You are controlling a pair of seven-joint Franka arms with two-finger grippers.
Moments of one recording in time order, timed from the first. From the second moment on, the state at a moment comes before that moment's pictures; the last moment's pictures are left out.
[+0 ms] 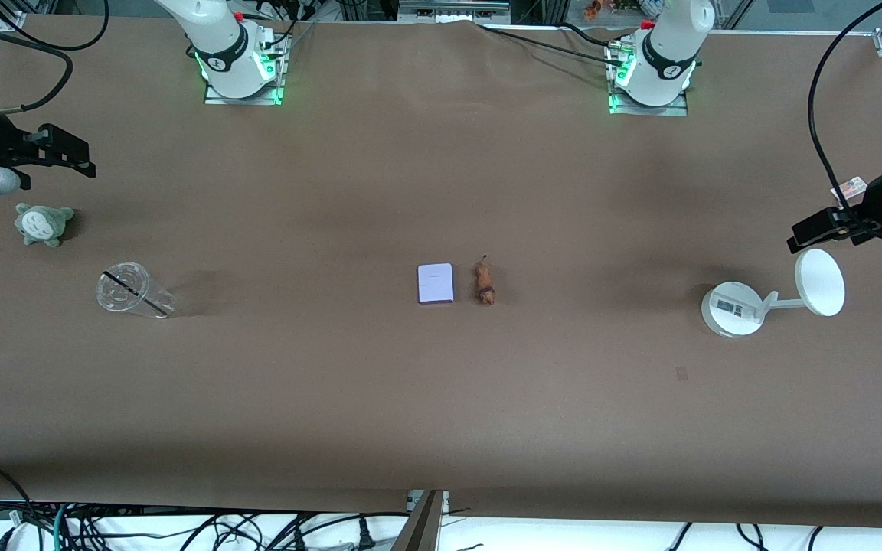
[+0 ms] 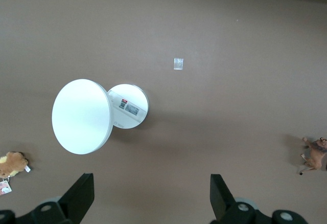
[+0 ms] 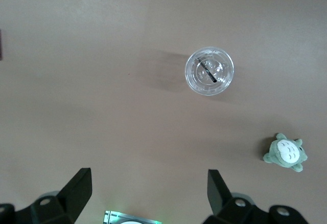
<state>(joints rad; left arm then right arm) 0.10 0.17 -0.07 -1.51 -0.02 1.65 -0.14 0.03 -0.01 -0.05 -1.66 0.01 1.55 -0.22</state>
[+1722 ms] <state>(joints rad) -0.48 0.66 -0.09 -1.55 -0.04 2.24 -0.76 0.19 0.06 -0.03 -1.66 0.01 1.64 -0.08</state>
